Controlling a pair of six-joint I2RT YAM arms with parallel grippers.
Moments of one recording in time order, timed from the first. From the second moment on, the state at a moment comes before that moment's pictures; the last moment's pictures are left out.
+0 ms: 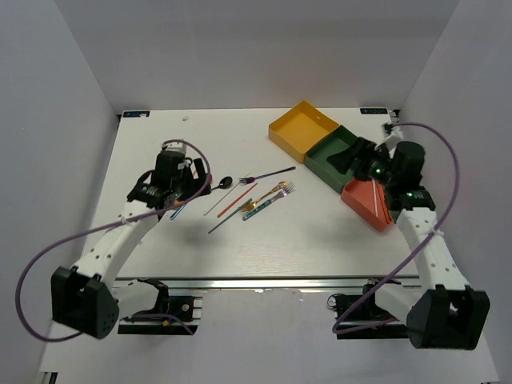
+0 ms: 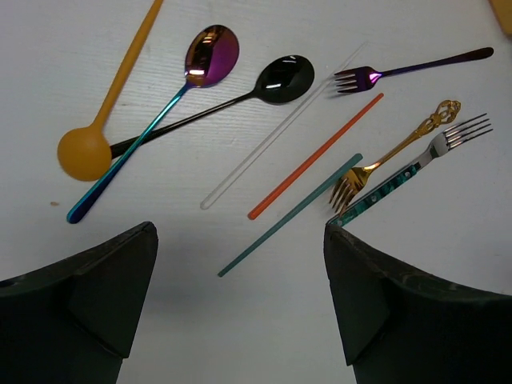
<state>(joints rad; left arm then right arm) -0.33 1.14 0.93 -0.51 -0.11 -0.45 0.01 1.04 0.89 -0.12 -0.54 0.49</state>
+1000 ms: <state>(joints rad) -0.48 1.90 1.38 -0.61 -0.10 -0.13 0.17 0.92 0.66 -0.23 -0.56 0.38</state>
